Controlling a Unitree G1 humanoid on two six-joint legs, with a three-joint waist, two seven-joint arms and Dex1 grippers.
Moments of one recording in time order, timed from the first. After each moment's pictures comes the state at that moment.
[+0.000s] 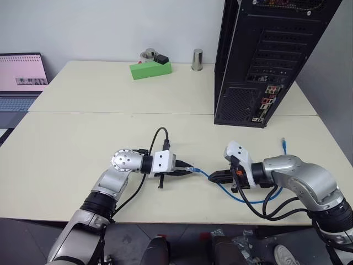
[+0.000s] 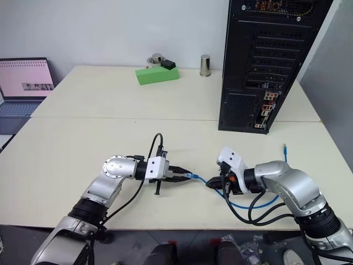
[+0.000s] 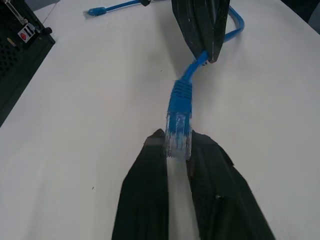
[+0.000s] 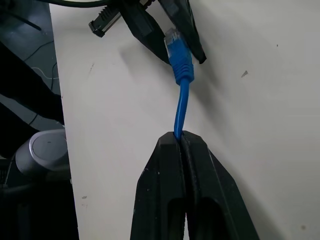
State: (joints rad) left arm -0.52 0.50 -0.28 0.33 -0.10 -0.31 -1.26; right arm -0.45 -0.70 0.26 -0.39 0.53 1.01 0.87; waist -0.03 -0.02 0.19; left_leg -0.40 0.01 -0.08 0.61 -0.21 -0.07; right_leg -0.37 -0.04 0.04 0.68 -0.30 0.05
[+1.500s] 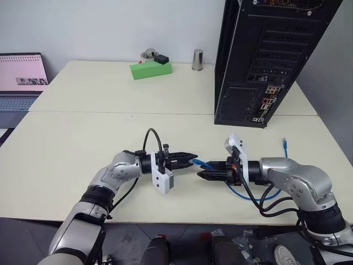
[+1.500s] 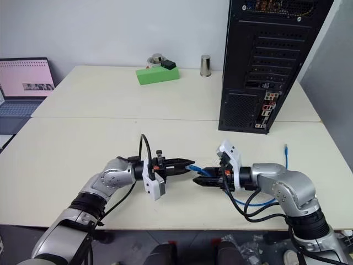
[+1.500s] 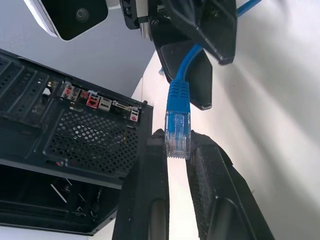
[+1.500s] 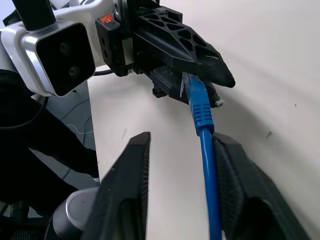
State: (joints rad) left arm -0.60 0.51 -0.27 0.60 0.34 -1.21 -0.64; right arm -0.42 -0.54 0.12 -0.37 0.69 1.05 0.80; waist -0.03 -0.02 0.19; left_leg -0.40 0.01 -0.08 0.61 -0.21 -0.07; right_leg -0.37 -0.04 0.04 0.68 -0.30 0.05
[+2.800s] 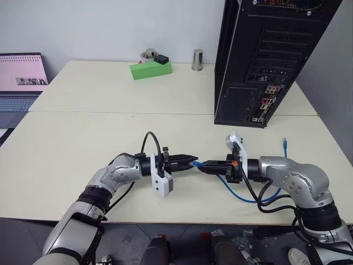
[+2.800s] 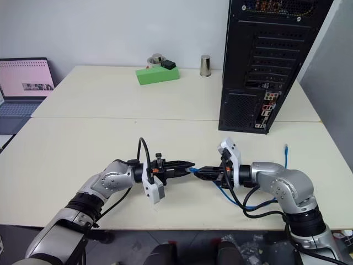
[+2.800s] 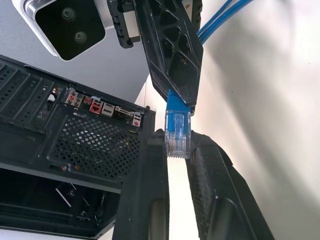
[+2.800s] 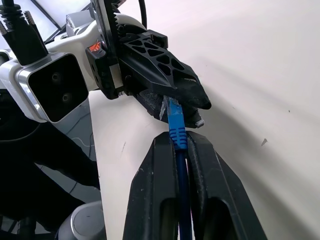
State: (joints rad) left arm -0.60 0.55 -0.34 0.60 0.37 -1.23 -0.52; right arm -0.43 -0.50 0.10 -0.32 0.72 1.06 0.78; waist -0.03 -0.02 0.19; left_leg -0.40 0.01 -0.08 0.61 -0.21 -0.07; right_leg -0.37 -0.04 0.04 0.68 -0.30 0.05
